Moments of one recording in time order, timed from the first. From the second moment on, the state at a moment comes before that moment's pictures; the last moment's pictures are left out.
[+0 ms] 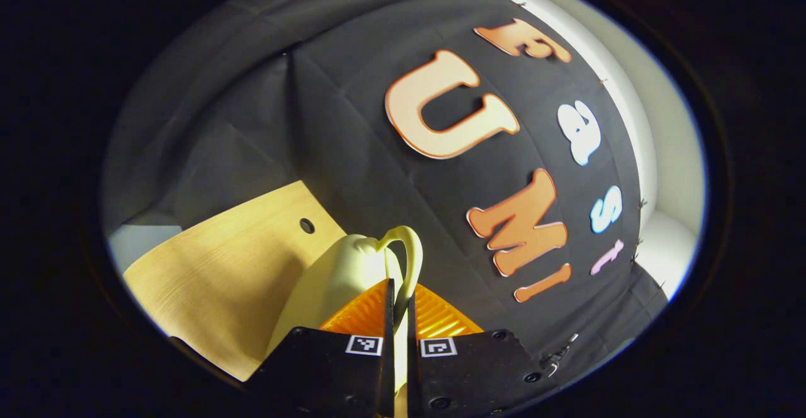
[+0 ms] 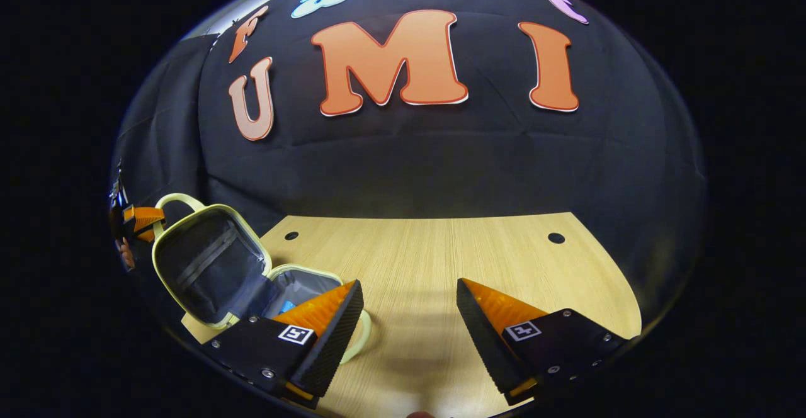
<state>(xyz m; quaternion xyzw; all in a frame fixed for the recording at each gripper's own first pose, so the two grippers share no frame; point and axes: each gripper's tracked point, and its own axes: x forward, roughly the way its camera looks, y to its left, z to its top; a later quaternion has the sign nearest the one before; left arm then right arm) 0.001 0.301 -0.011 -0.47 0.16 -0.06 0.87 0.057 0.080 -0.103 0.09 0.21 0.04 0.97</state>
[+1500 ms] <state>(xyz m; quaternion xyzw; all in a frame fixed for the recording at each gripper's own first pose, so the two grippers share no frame) 0.012 -0.025 -0.152 -0.11 0.38 -0.14 0.91 0.031 -0.014 -0.114 0.05 0.18 0.08 0.98</state>
